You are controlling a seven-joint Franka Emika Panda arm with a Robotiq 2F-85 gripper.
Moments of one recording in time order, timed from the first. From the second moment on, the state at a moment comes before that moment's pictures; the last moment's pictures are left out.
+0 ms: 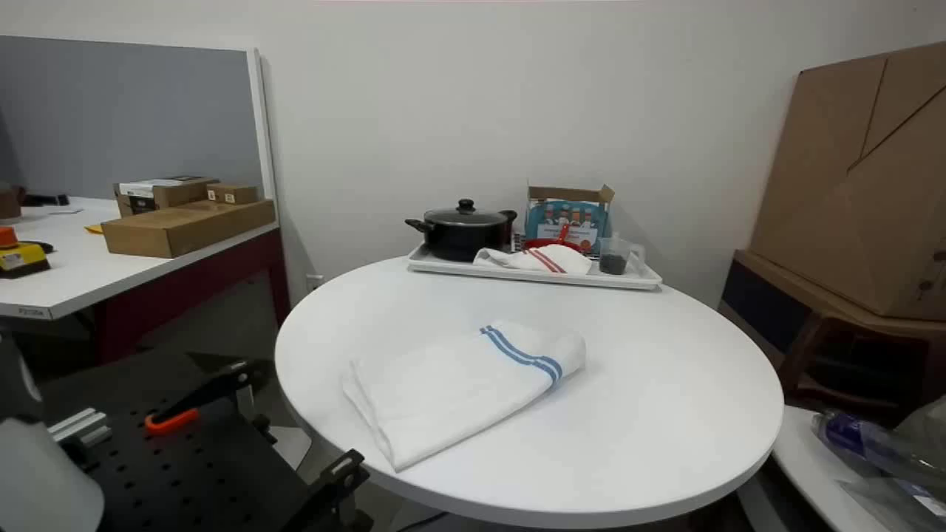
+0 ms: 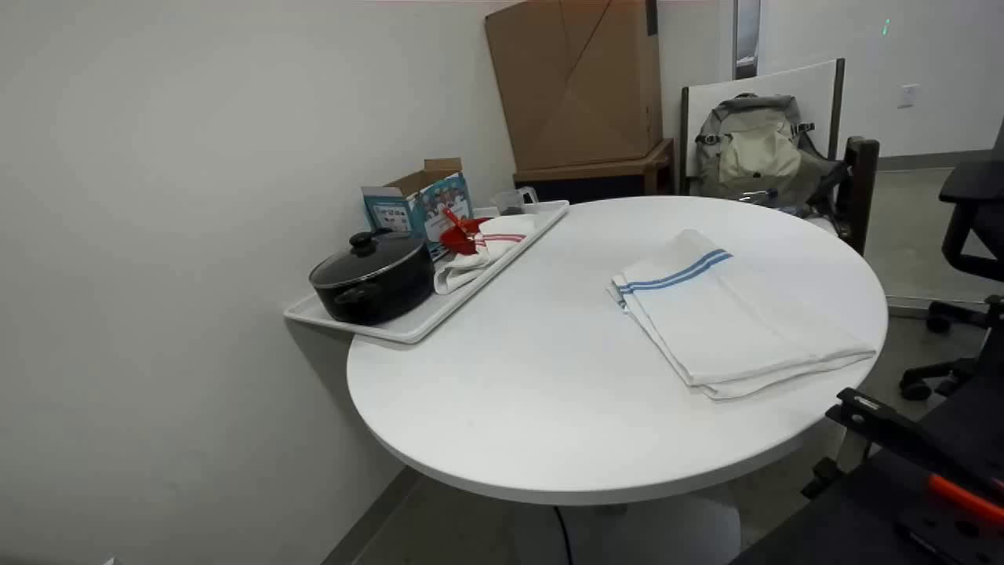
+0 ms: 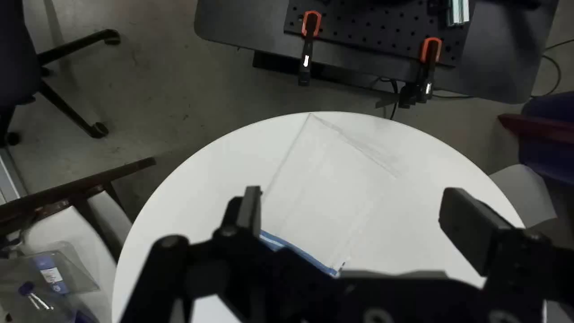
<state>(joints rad) -0.03 -0.54 -0.10 -2.22 -0.17 1.50 -0.29</state>
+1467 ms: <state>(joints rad) -0.01 -0.35 -0.02 -2.76 0.07 2.46 0.04</state>
